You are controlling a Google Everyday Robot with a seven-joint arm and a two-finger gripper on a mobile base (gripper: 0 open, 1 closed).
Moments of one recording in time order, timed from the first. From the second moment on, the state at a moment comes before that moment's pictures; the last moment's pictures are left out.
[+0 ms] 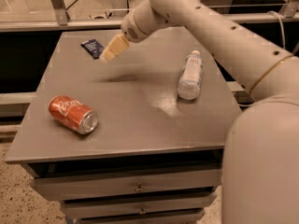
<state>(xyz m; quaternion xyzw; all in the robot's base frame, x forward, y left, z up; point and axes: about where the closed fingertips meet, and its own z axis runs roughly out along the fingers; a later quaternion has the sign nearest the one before) 0.748 0.084 0.903 -0.52 0.73 0.16 0.41</state>
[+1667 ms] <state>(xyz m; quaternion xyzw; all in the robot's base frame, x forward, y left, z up) 0.834 0.170 0.838 -0.43 0.77 0.20 0.41</state>
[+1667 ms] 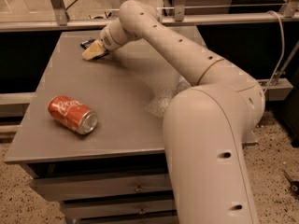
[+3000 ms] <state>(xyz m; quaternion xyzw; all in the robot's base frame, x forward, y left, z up) 0.811 0.165 0.884 -0.45 0.74 0.22 0.44</state>
